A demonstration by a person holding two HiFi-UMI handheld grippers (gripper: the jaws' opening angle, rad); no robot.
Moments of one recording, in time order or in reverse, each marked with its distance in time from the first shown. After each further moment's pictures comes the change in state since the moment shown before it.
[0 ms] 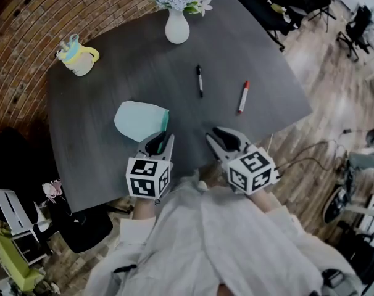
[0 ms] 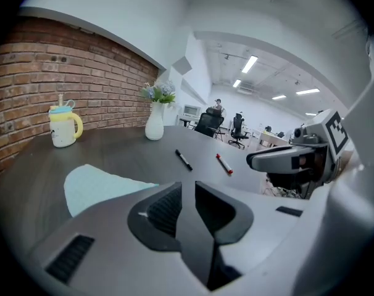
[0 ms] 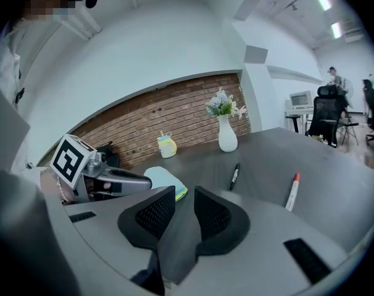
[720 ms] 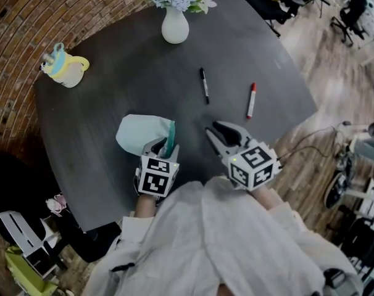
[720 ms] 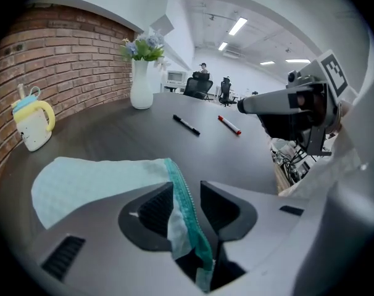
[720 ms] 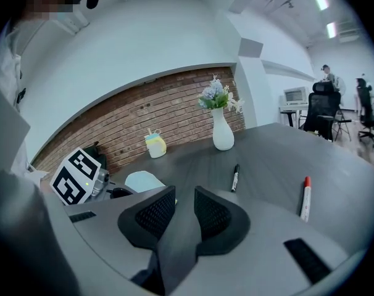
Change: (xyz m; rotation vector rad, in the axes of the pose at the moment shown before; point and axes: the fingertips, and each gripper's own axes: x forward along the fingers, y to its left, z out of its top) left arm 0.058 0.049 -0.048 0.158 0.329 -0.096; right arm 0.070 -0.022 0.025 0.034 0.029 -0.064
